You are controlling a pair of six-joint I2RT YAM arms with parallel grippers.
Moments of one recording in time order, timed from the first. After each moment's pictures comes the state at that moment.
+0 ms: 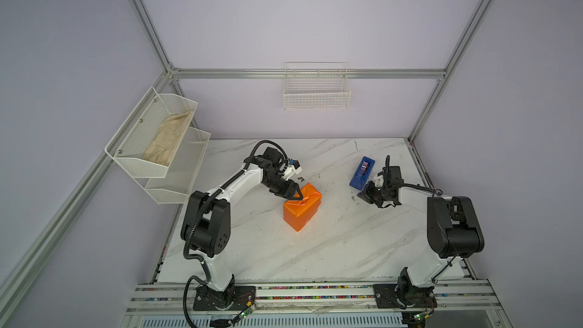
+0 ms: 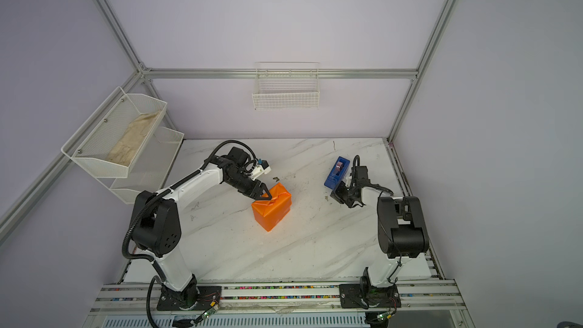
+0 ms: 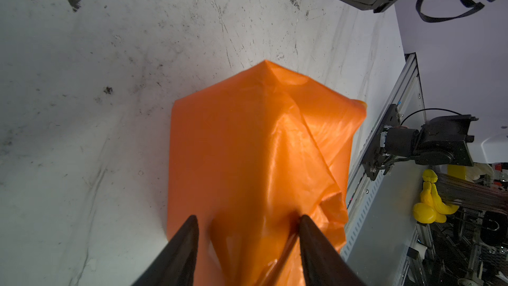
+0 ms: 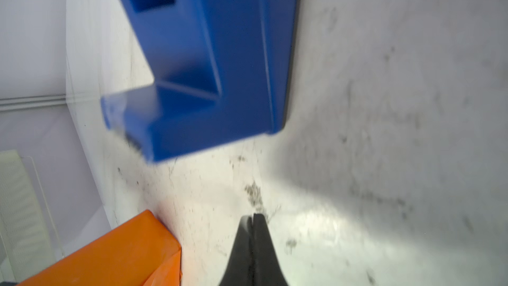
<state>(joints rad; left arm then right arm) -0.38 1.81 1.44 -0.93 0.62 0.10 0.07 1.66 0.89 -0.27 -0.48 0.66</state>
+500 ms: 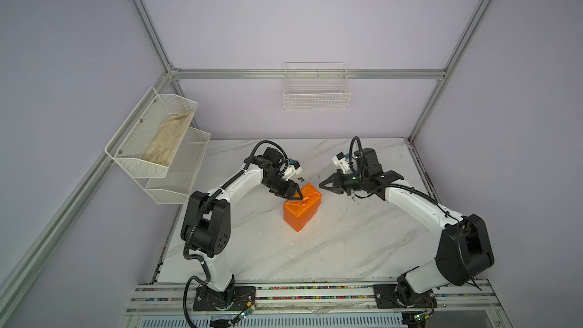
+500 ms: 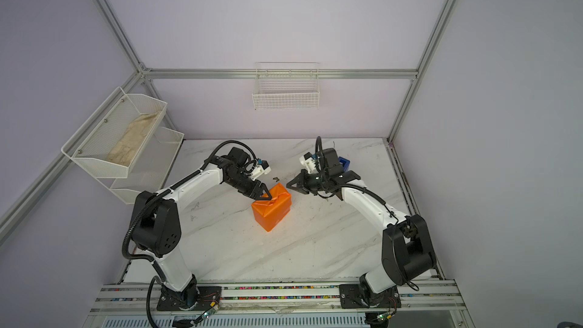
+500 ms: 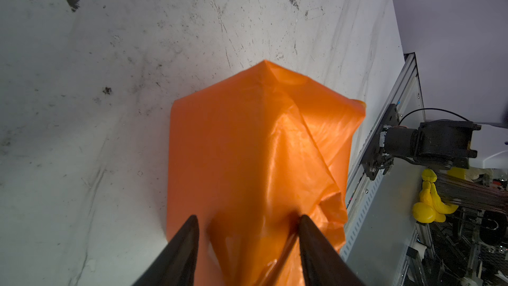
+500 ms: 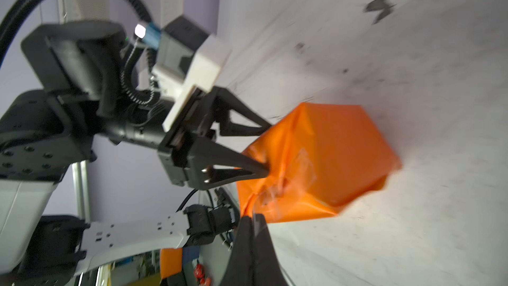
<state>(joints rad) -0.38 1.81 1.44 -0.93 0.62 0.11 0.50 1.56 1.18 -0.32 -0.84 0.74</state>
